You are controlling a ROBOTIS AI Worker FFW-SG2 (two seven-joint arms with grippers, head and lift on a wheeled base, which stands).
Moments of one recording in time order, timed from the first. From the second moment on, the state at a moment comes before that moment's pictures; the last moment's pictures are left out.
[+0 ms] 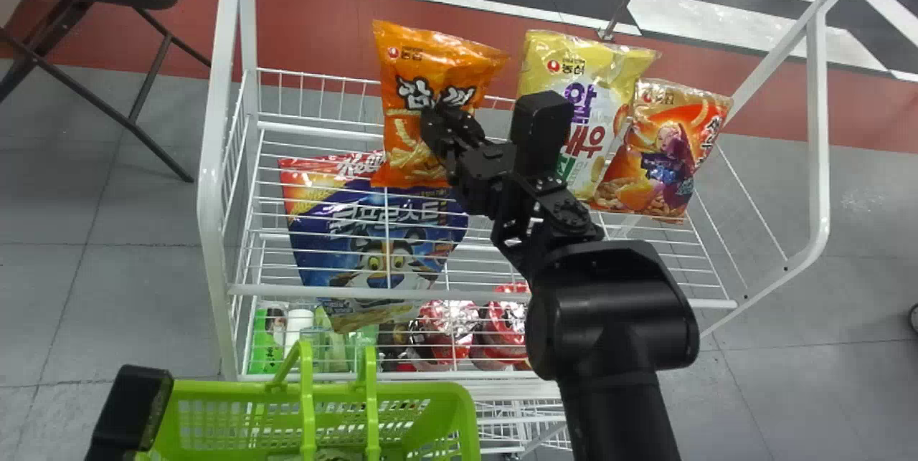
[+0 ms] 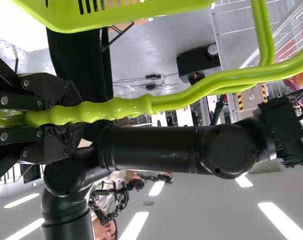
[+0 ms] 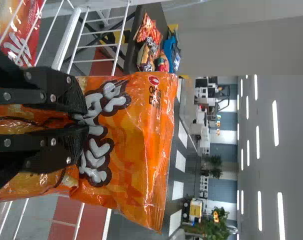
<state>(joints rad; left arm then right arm) 0.41 0.17 -0.05 -2.17 0.90 1.57 -0.73 0.06 -0.01 -0.04 -1.82 0.07 0.37 0.38</state>
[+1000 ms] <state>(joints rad) 0.38 0.16 -0.05 -2.15 0.90 1.57 -0.71 0.54 -0.01 -0.24 -2.74 -0.01 1.41 0.71</state>
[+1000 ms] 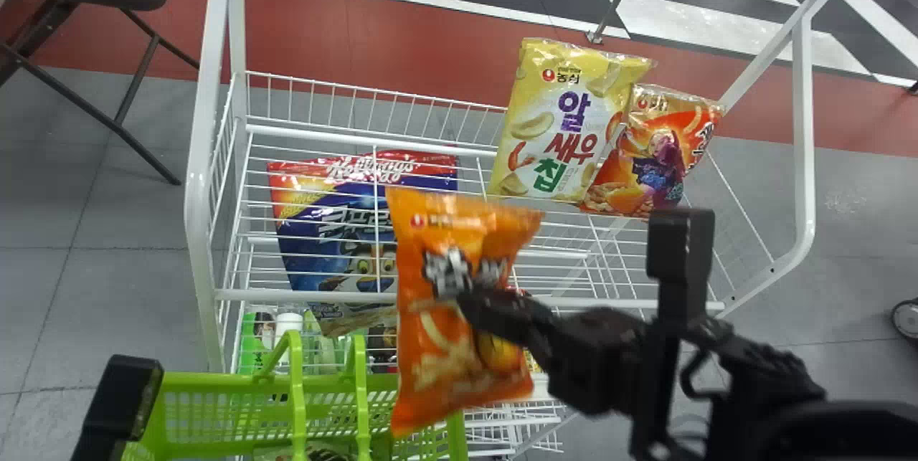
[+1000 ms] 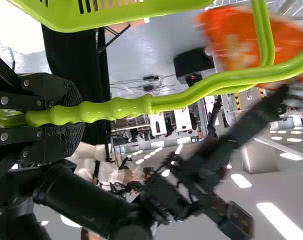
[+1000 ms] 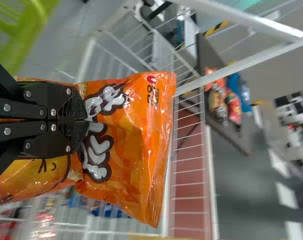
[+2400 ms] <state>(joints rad) 0.40 0.15 -0.12 -2.21 0.89 1.57 -0.67 0.66 -0.01 -0.10 -2.49 -0.06 1.56 0.90</state>
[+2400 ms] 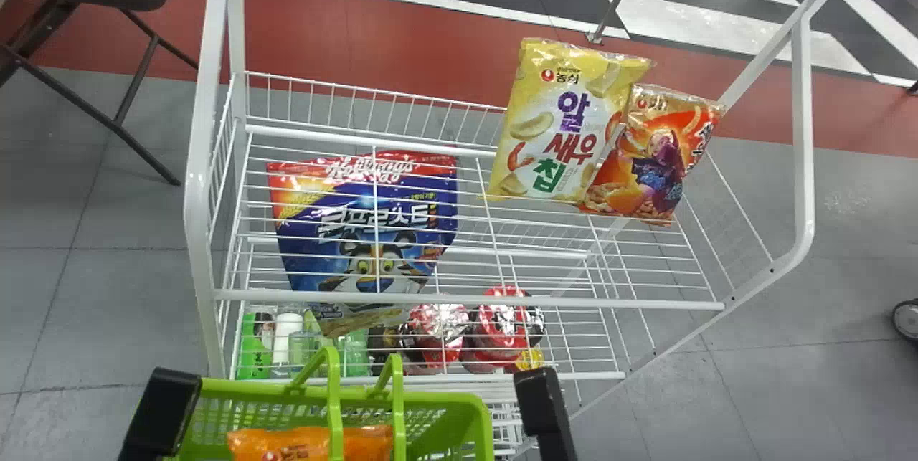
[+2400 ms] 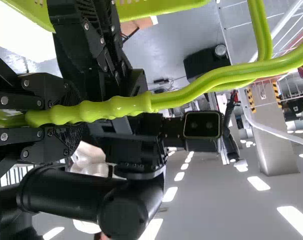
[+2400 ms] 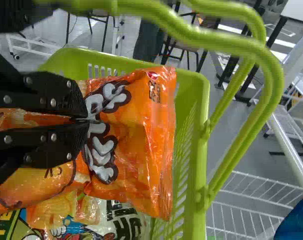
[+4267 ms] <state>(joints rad) 0.45 0.17 -0.12 -2.22 0.88 1.57 -0.71 0.01 -0.10 -0.64 -1.61 -0.02 0.21 0.39</state>
